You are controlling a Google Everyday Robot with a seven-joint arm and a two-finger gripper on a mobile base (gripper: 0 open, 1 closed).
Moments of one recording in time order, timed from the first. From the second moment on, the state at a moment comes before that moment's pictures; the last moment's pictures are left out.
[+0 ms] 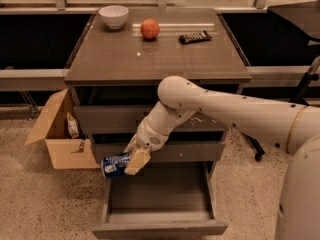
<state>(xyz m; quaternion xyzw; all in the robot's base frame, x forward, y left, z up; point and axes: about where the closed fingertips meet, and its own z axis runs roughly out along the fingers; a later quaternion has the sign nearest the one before) 0.497 0.079 0.655 -0.68 0.65 0.32 0.12</state>
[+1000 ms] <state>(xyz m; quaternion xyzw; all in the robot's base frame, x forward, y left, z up) 0.490 0.057 0.601 -0.66 0.68 0.30 0.07</state>
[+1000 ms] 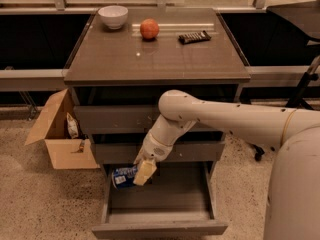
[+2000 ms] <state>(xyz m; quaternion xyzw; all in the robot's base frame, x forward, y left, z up) 0.460 -0.032 0.476 -0.57 0.78 0.24 0.00</state>
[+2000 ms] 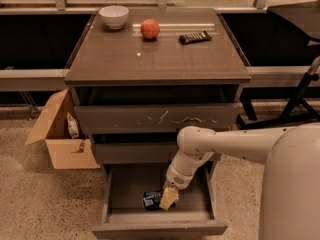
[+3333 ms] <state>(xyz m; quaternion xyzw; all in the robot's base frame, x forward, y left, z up) 0.499 -0.089 0.415 -0.58 0.80 0.14 0.04</state>
